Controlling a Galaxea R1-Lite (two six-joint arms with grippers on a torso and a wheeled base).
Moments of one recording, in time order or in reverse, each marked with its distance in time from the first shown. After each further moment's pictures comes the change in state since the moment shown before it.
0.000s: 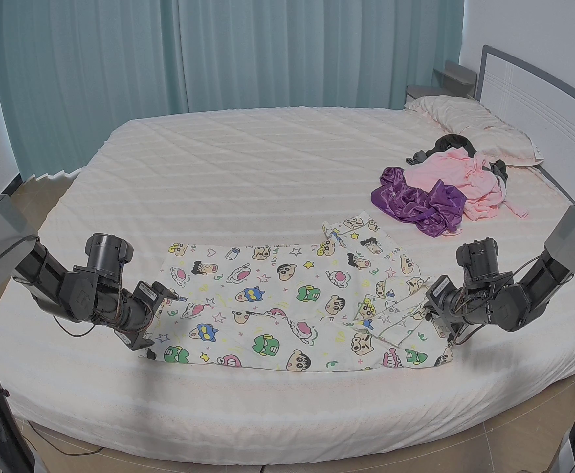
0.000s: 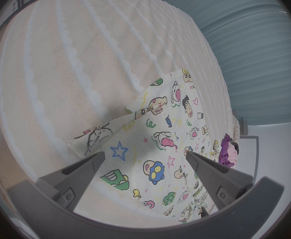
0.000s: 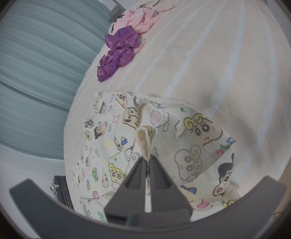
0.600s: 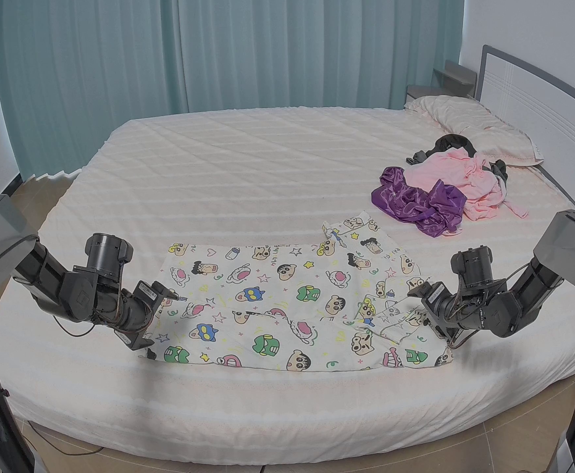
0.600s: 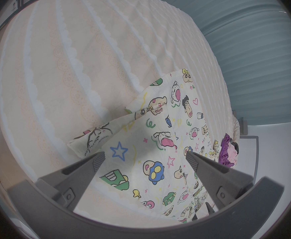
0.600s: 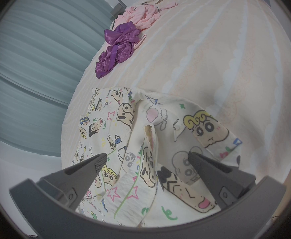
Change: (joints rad) left arm 0.000 0.000 0.000 -0.001 0.000 0.001; right arm -0.001 0.056 -0.003 -0.046 0.003 -0.026
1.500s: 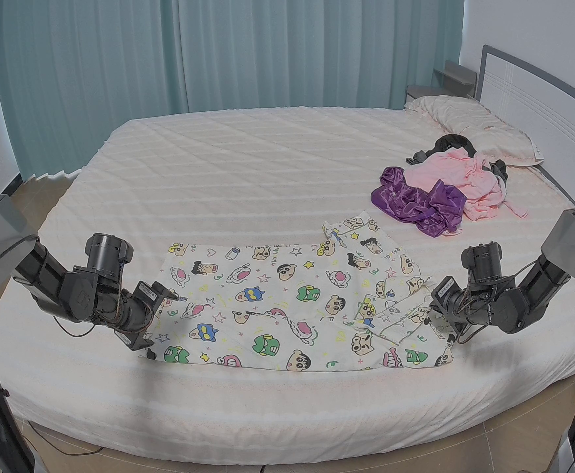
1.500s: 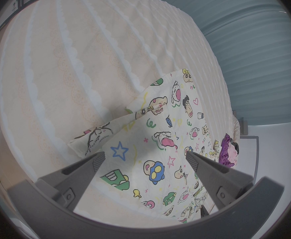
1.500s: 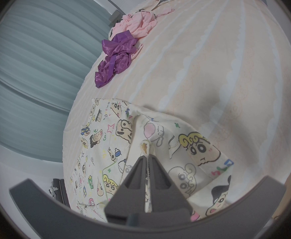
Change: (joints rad) left arm 0.000 0.000 0.001 0.001 0.001 -0.001; right arm -0.043 -0.012 0.009 -0.028 -0.003 -0.003
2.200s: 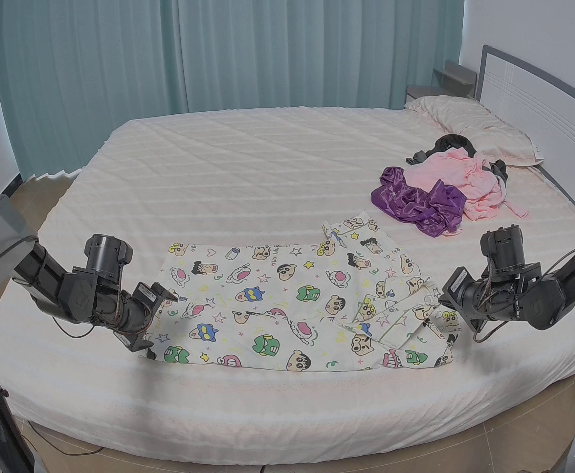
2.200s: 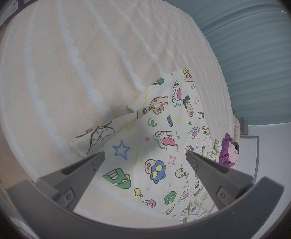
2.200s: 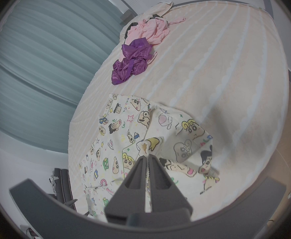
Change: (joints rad) left arm 0.000 -0.005 0.009 -0.001 0.000 0.001; right arm 0.053 -0.254 0.094 0.147 -0.001 -0.043
